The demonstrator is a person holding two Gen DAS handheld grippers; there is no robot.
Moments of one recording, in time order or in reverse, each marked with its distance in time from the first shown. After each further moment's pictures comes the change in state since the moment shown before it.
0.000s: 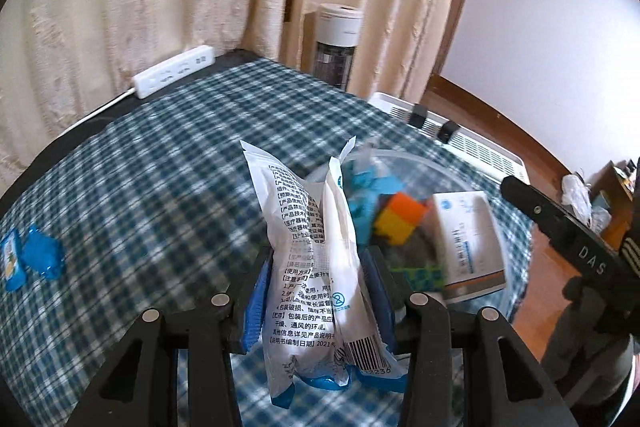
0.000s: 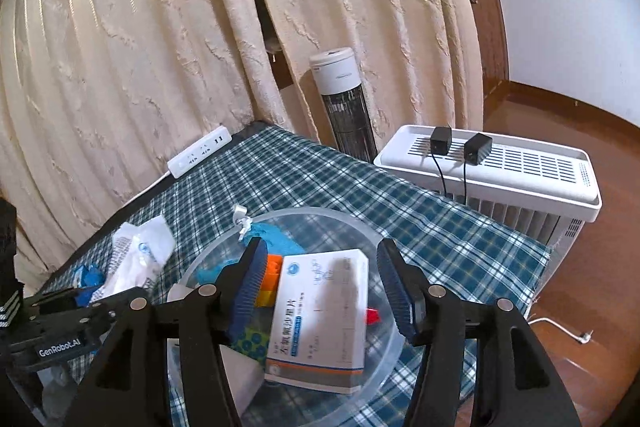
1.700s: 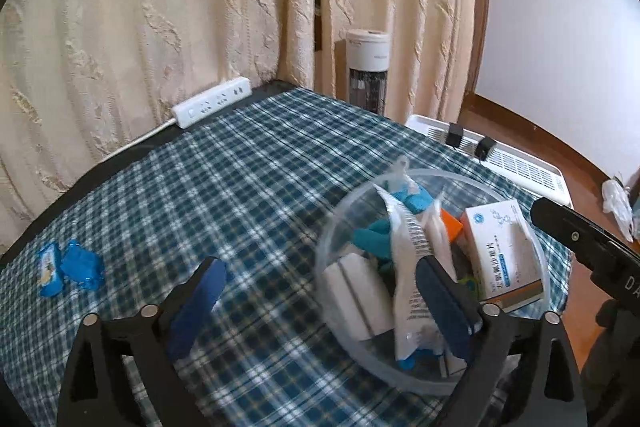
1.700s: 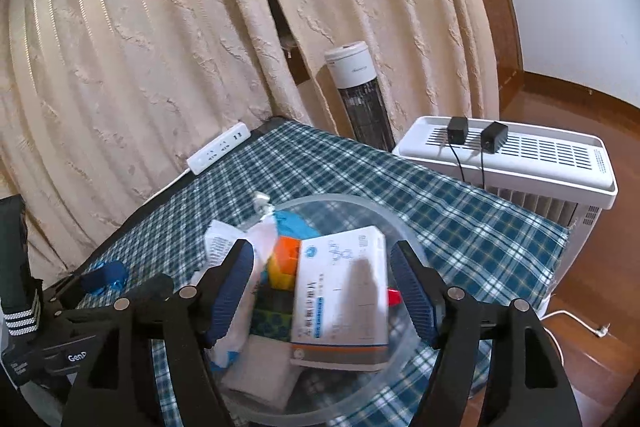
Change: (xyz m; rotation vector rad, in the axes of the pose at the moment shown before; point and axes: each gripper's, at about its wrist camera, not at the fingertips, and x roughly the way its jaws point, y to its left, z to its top) left arm -0.013 0.003 -0.010 0.021 -0.127 0.196; right arm -0.007 0.009 -0.011 0.015 0.010 0.074
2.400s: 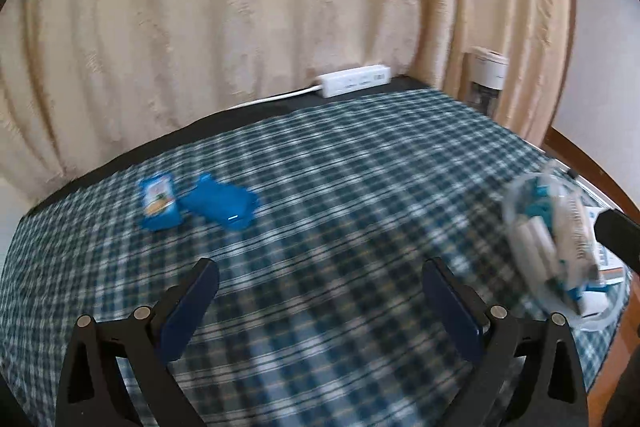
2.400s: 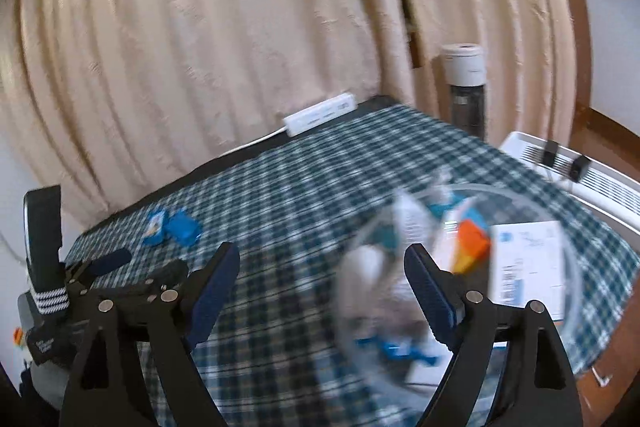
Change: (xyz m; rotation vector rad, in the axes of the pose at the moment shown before) left arm -0.036 0.138 -0.059 -0.212 0.009 0.239; right arm 0.009 0.144 -0.036 -0.224 0.067 0.183
